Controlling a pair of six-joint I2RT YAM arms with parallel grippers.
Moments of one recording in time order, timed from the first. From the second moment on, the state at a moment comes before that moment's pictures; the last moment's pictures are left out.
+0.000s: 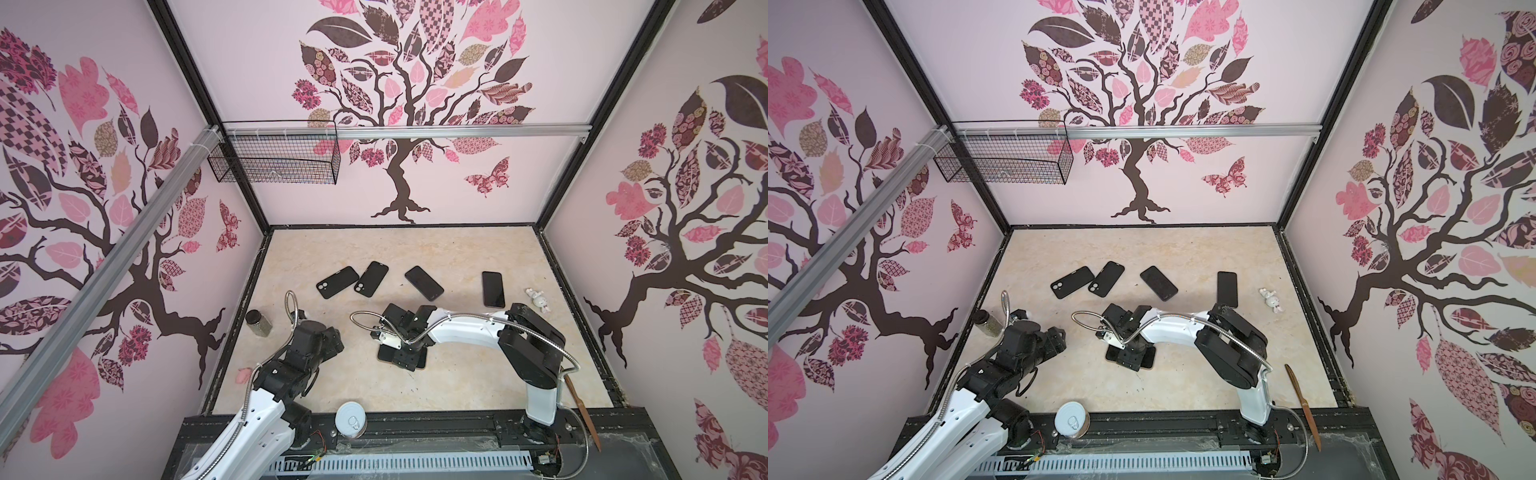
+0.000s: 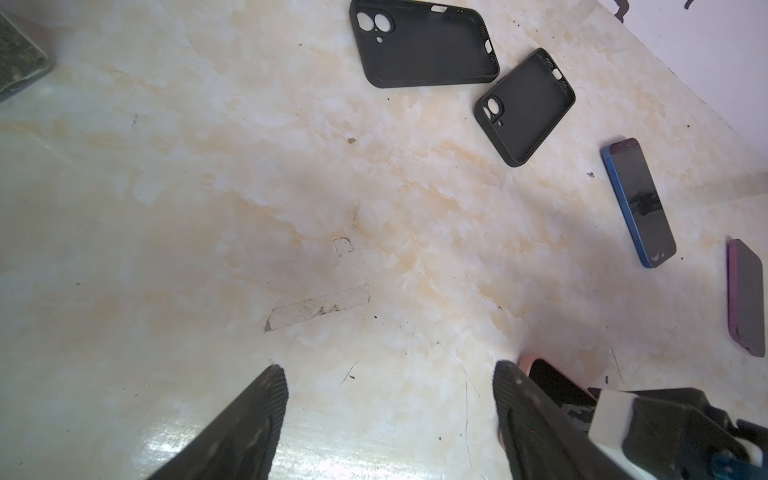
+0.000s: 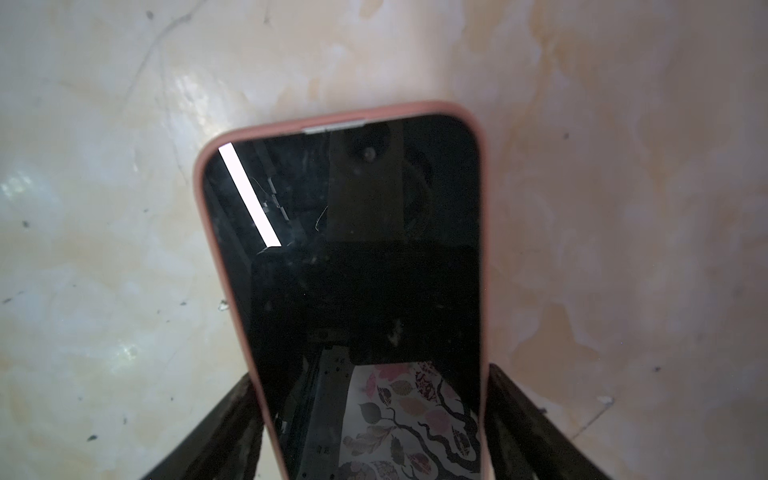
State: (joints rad) left arm -0.43 0.62 0.43 -0.62 -0.22 -0.77; right arm 1.01 1.93 1.26 -0.69 0.01 -0.21
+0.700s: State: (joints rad) left arm -0.43 0.62 0.43 -0.60 -0.17 -0.75; right arm 0.68 1.71 1.00 -0.47 -0.04 0.22
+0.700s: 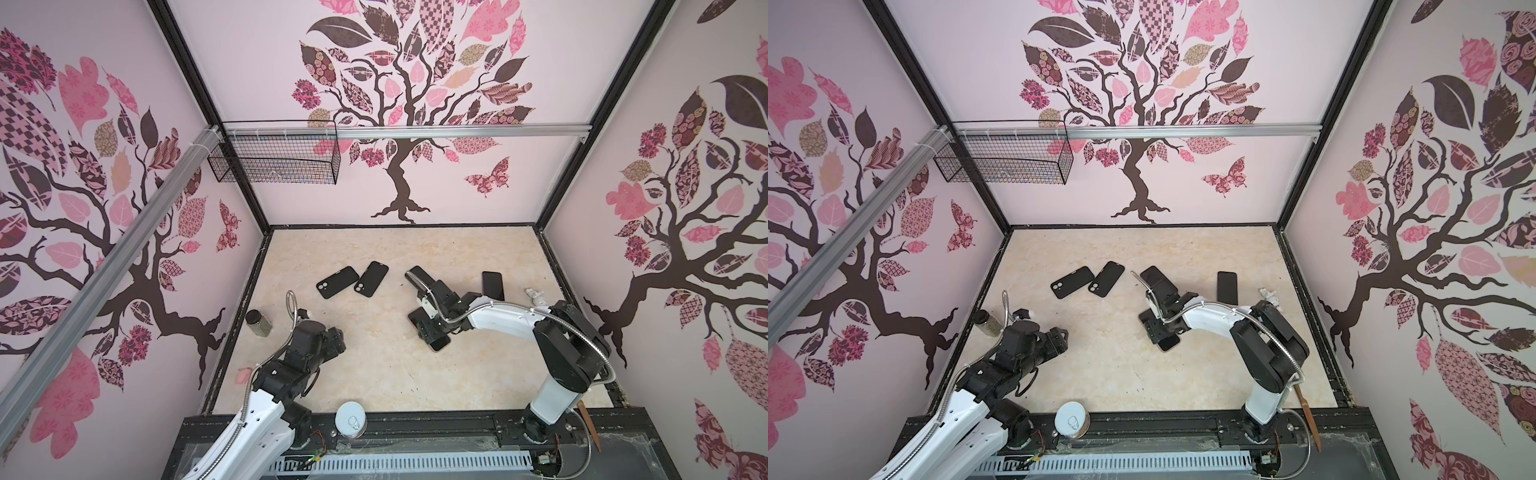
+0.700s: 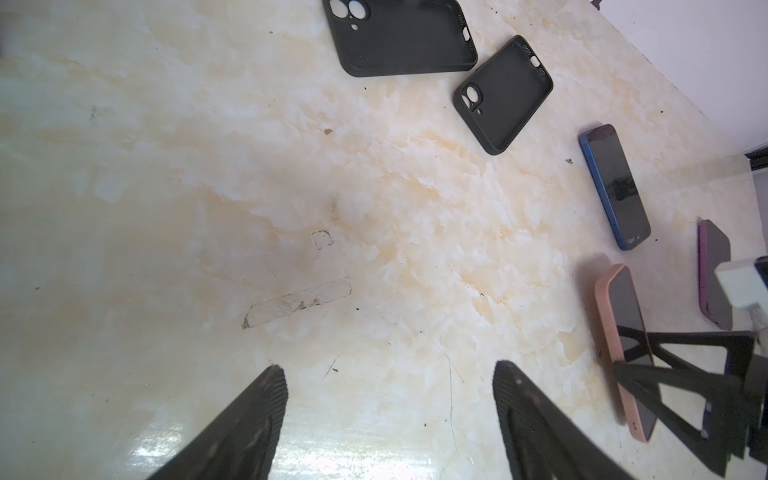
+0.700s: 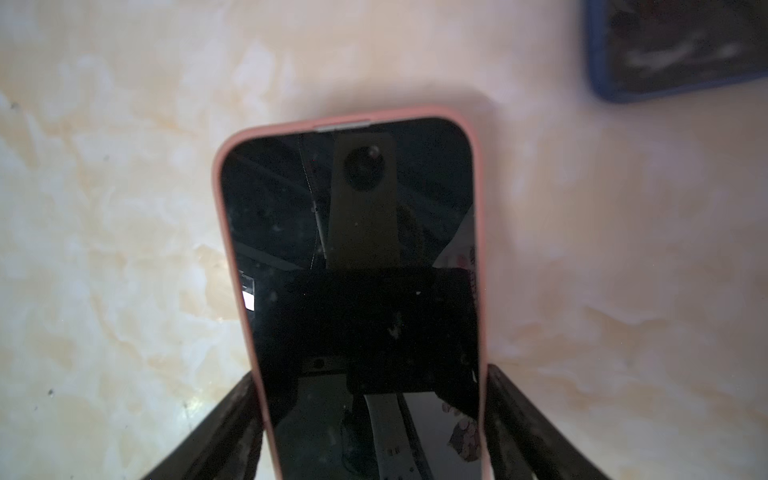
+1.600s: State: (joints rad) left arm -0.43 0.69 0.43 -0.55 -0.03 -0.73; right arm 0.30 2.04 1.55 -0.52 0.09 0.33
